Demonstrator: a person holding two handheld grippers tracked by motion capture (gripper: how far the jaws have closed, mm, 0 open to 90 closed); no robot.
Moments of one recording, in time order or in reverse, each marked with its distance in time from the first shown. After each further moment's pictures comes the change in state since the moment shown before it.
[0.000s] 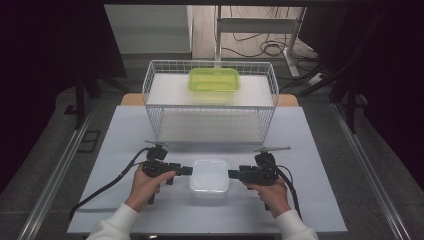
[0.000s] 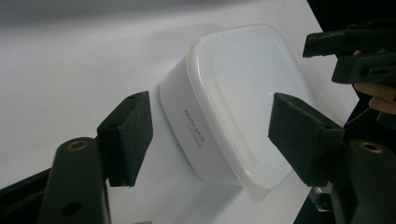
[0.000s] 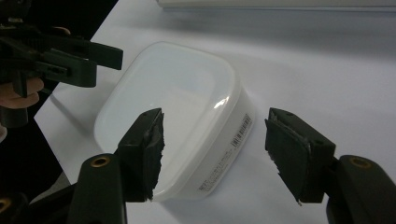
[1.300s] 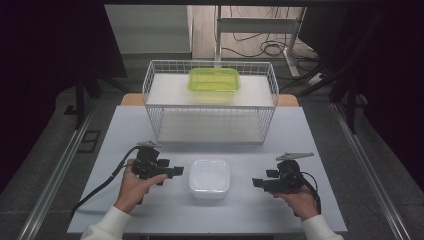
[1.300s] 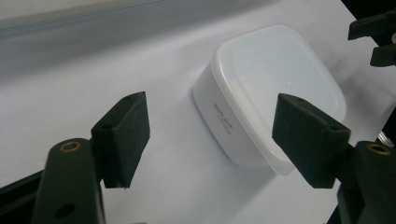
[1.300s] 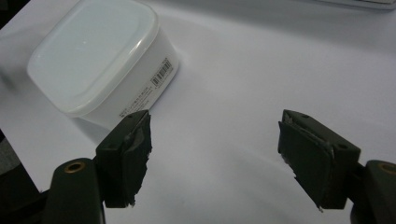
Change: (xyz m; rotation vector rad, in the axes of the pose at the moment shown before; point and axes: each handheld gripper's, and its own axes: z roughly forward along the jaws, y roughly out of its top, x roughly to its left) left arm -0.008 -0.005 -0.028 -0.039 0.139 0.148; right arm -0.037 -0.023 -0.050 0.041 -0.134 -0.133
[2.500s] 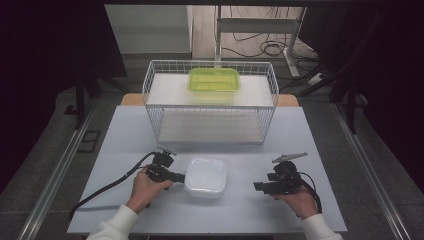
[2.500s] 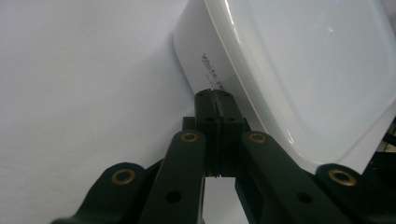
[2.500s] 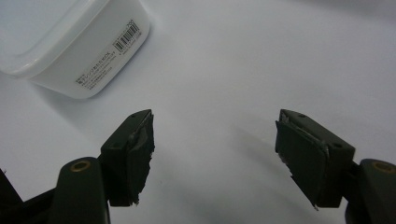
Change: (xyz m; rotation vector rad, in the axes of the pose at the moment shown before) left arm 0.003 -0.008 0.048 0.229 -0.039 -0.008; right arm -0.005 -0.003 0.011 0.107 -0.065 -0.030
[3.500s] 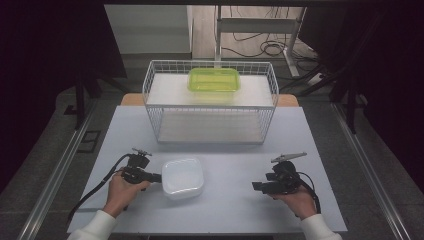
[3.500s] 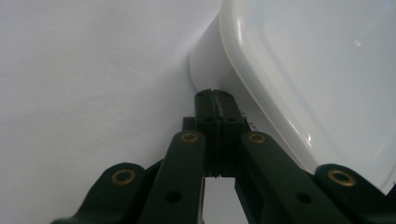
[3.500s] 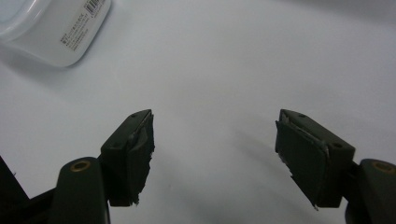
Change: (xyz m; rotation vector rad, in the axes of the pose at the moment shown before) left arm 0.042 -0.029 -0.035 -0.035 0.108 -0.106; right arm 0.004 0.001 0.000 -0.007 0.014 0.004
